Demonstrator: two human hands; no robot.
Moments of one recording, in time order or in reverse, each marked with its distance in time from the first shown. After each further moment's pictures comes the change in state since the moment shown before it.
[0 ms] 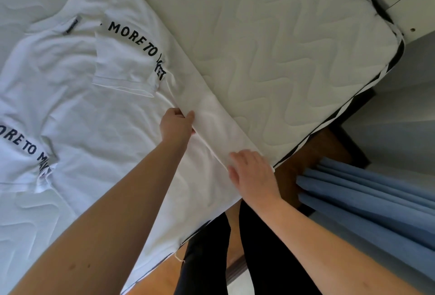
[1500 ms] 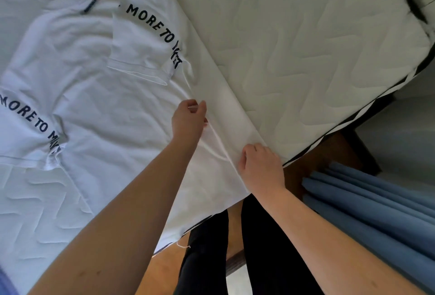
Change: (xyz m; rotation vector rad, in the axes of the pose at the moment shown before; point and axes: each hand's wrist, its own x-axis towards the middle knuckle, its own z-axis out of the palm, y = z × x) left_hand -0.026 0.001 -0.004 0.022 0.026 0.096; right_hand 0.020 -0.002 0.007 -0.001 -0.176 0.182
